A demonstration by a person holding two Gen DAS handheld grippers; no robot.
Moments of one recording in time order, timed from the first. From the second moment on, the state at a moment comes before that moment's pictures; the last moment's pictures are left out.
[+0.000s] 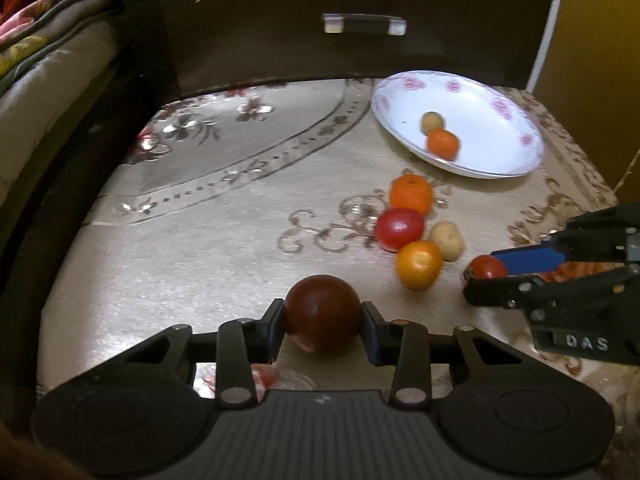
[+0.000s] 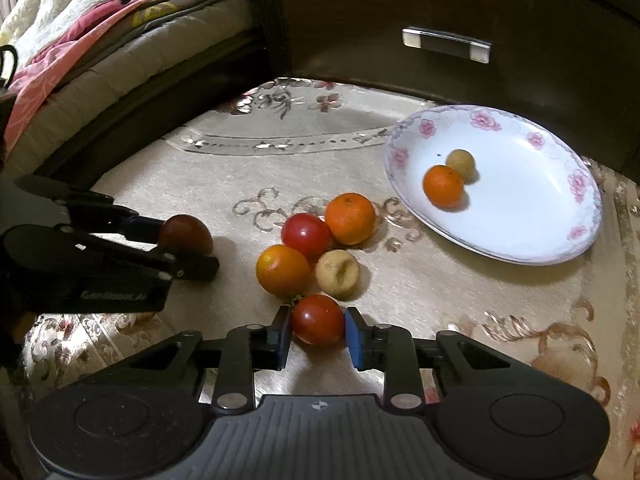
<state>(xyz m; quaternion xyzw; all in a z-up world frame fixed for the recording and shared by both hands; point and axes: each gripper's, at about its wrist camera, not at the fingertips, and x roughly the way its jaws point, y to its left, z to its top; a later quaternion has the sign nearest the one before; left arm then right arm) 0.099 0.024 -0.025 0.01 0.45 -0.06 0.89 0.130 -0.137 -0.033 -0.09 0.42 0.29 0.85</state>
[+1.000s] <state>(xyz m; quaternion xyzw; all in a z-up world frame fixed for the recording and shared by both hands) 0.091 0.008 -0.036 0.02 0.46 -0.10 0.88 0.125 -0.144 -0.035 -0.10 0.43 0.29 0.85</state>
